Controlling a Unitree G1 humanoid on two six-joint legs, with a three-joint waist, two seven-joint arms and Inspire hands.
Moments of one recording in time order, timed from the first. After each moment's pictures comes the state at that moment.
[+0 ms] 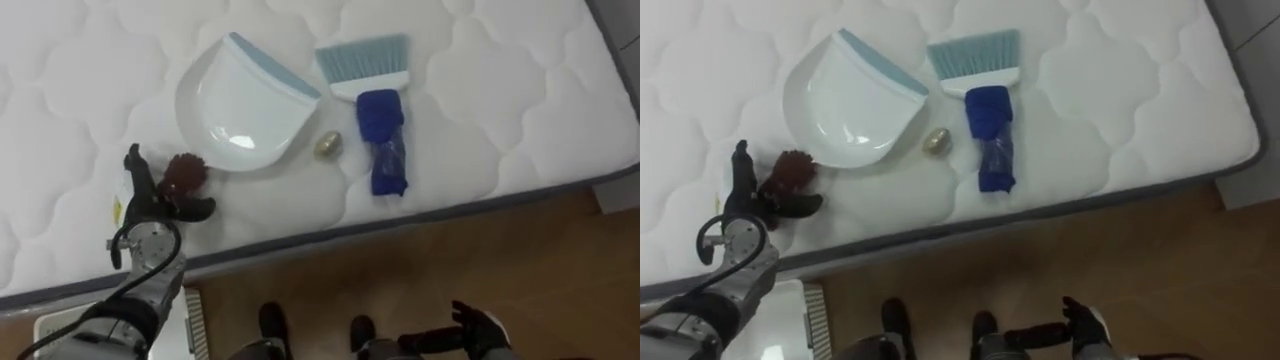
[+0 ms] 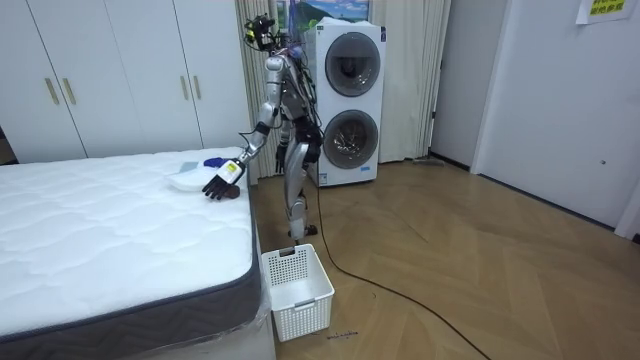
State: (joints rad) left arm -0.51 0.24 -0.18 1.24 -0.05 -0.22 0.49; right arm -0.24 -0.22 0.29 1.35 0.32 -0.07 -0.07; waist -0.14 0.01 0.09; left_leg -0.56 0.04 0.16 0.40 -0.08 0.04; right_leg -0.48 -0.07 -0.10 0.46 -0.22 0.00
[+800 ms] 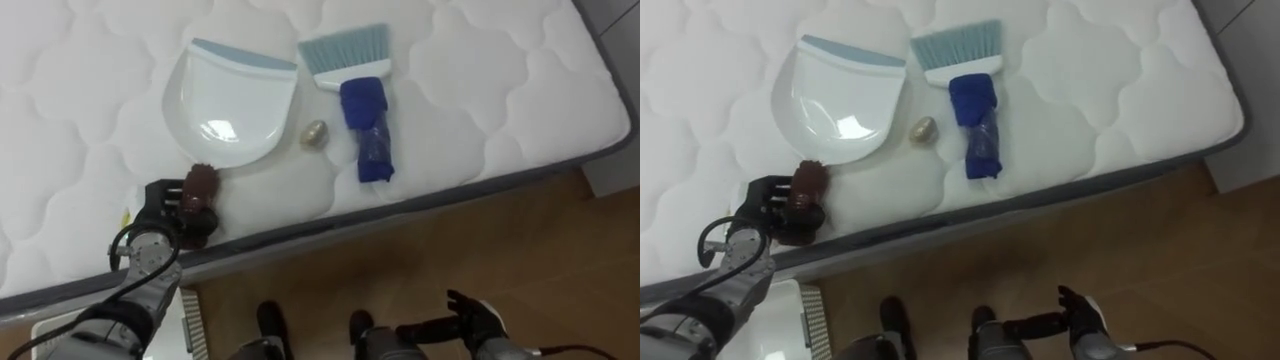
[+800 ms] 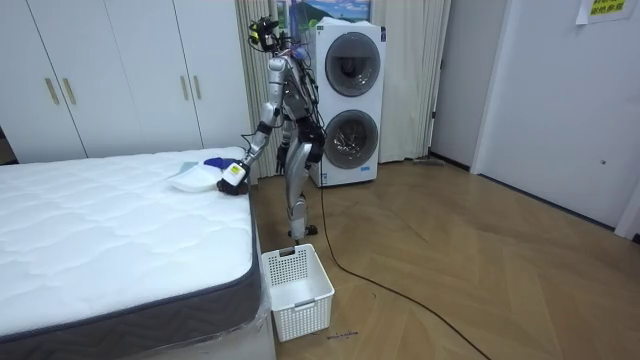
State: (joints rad) left arm -0.52 0.28 -0.25 1.29 -0.03 -0.17 0.38; right arm -0.25 -0.23 0.33 1.32 0.35 -0.07 -0.07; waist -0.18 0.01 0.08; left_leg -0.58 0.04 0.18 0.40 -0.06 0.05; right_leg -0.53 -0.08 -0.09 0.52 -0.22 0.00
